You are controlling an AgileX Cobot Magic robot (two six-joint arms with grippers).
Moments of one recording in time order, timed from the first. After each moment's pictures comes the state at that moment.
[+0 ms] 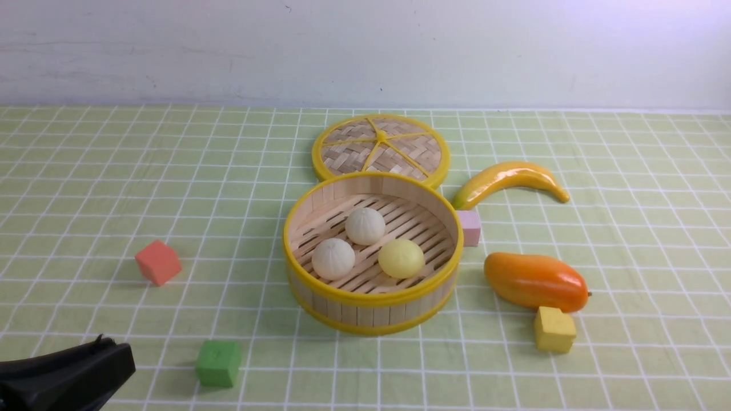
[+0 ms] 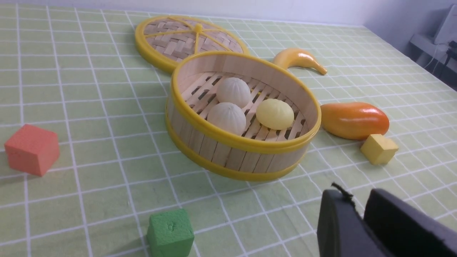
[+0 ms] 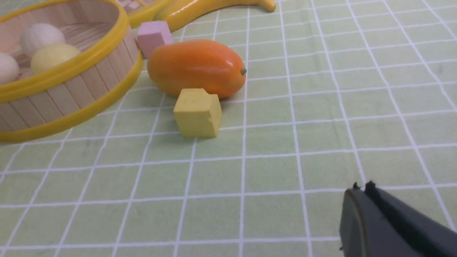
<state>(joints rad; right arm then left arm) 0.04 -0.01 0.01 0.11 0.42 0.07 -0.44 0.39 -0.33 -0.34 0.26 0.08</state>
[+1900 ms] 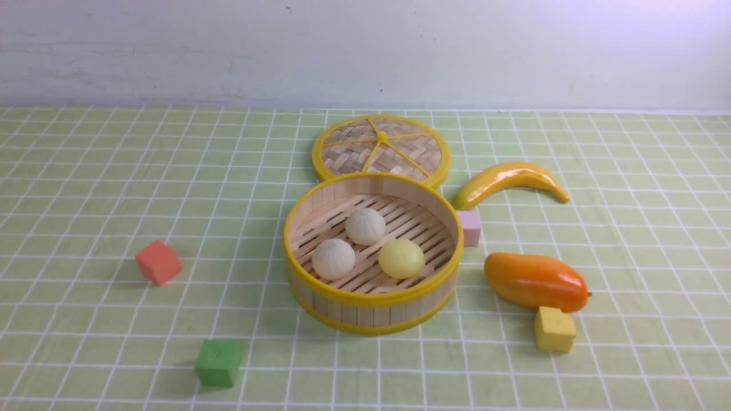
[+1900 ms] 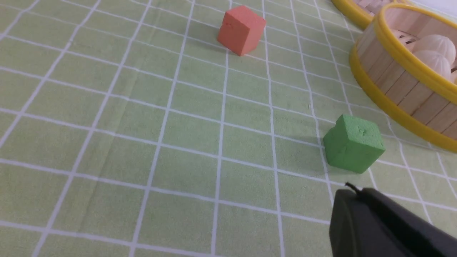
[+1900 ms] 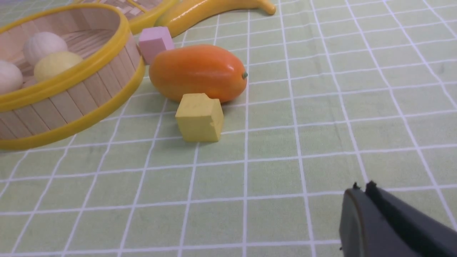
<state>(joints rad) 0.04 -0.01 0.01 0.11 0.41 0.07 -0.07 -0.01 0.03 -0.13 0.38 -0.21</state>
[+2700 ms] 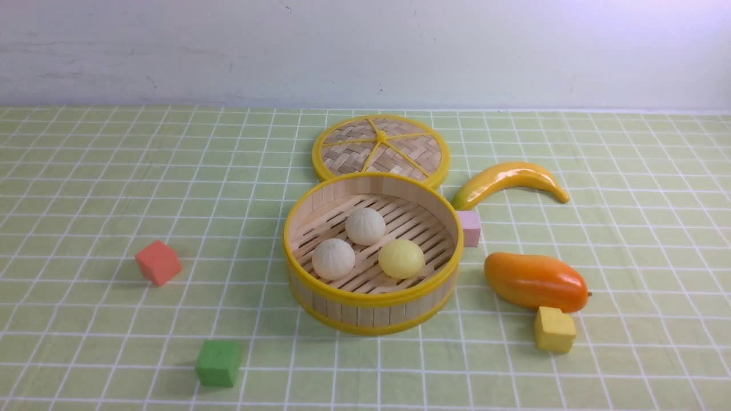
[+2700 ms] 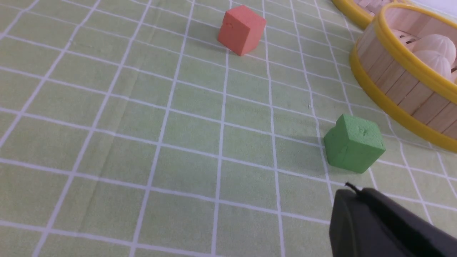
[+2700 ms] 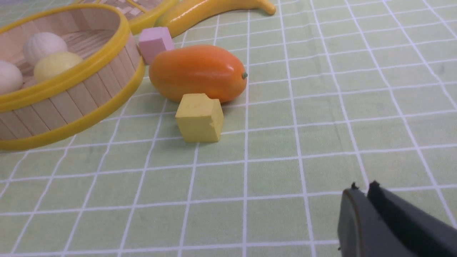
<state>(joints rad) 0.04 -0.01 0.01 0.11 0.41 0.07 -0.07 -0.01 0.03 -0.13 0.38 -0.21</state>
